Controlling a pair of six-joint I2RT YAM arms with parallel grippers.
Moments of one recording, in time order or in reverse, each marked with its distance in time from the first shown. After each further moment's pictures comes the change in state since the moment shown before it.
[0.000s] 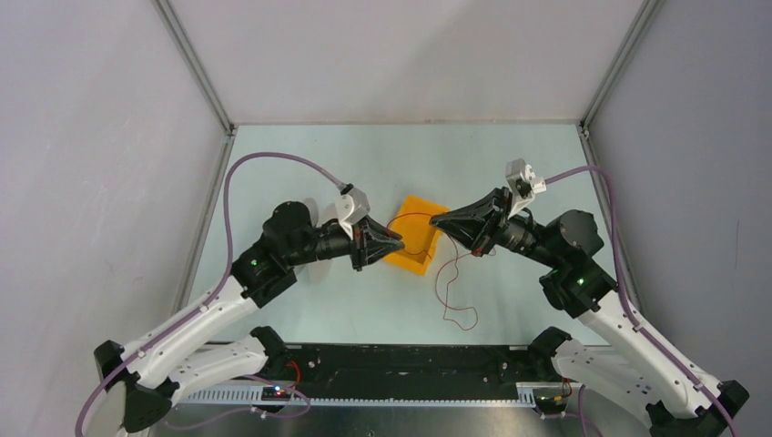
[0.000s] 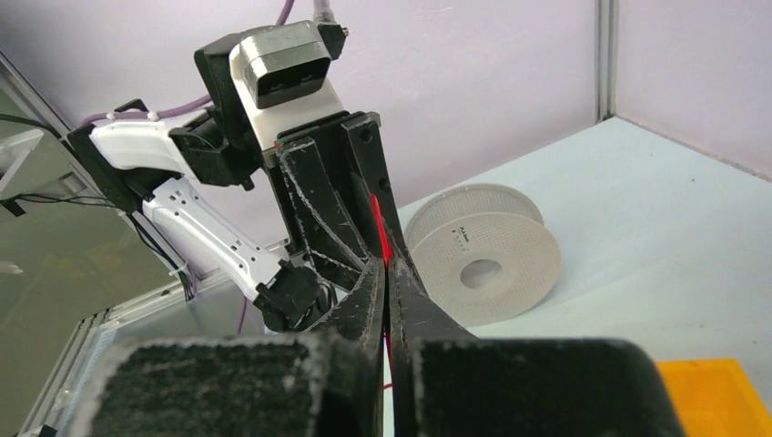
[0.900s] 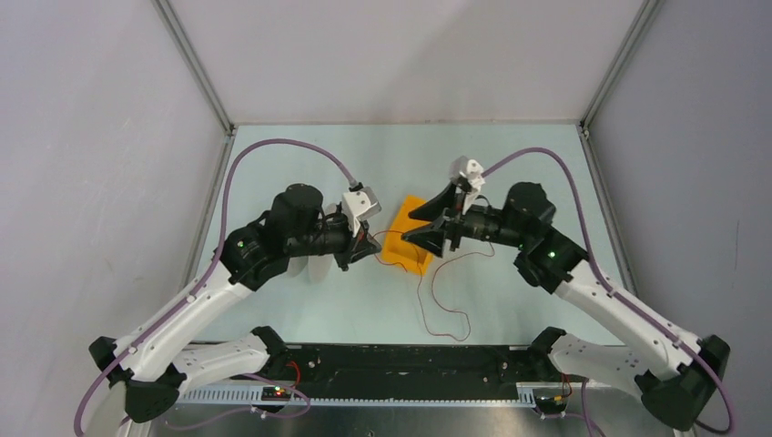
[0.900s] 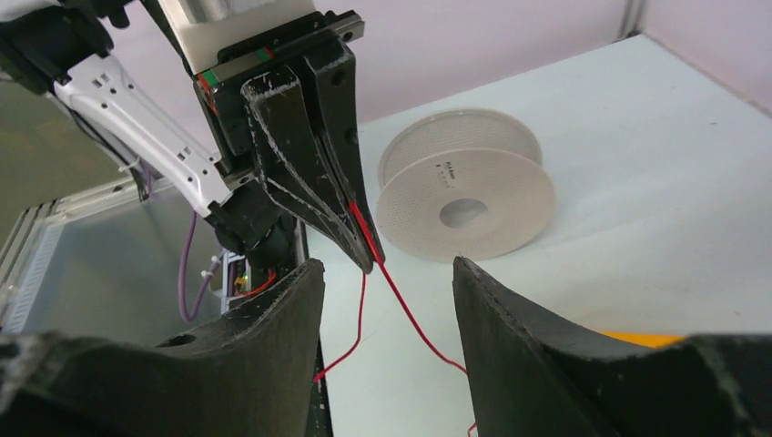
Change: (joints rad) left arm 0.014 0.081 0.256 -0.556 -0.133 0.174; right arm 0.050 0.192 0.116 -0.170 -0.047 -0.227
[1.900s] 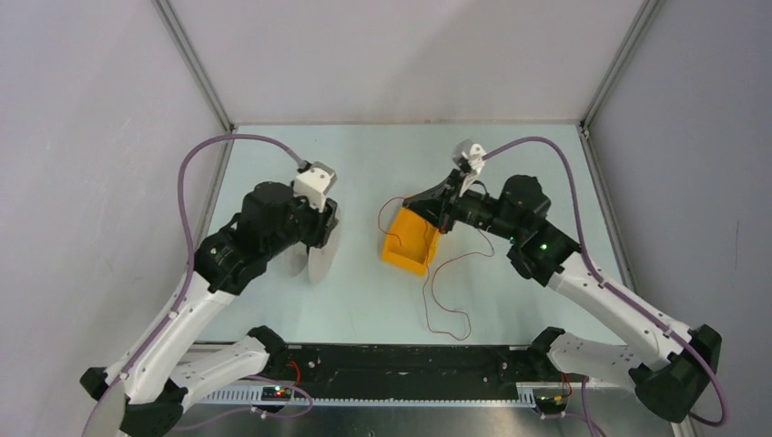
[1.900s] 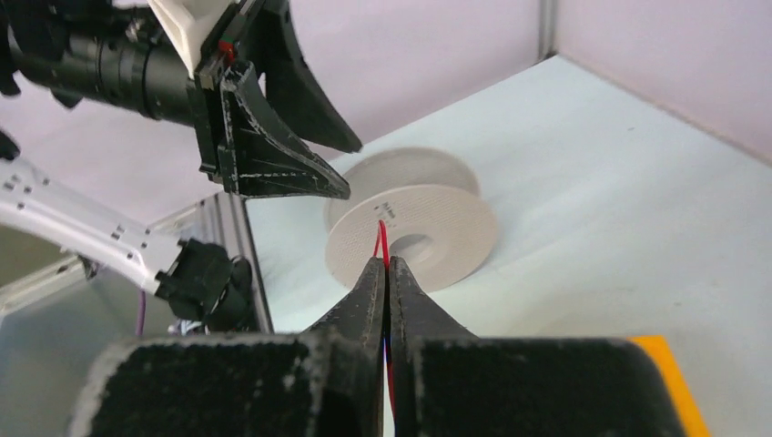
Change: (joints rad) left arm 0.134 -0.070 0.019 -0.110 -0.397 -0.020; right arm 0.035 0.122 0.043 0.084 0.145 0.028
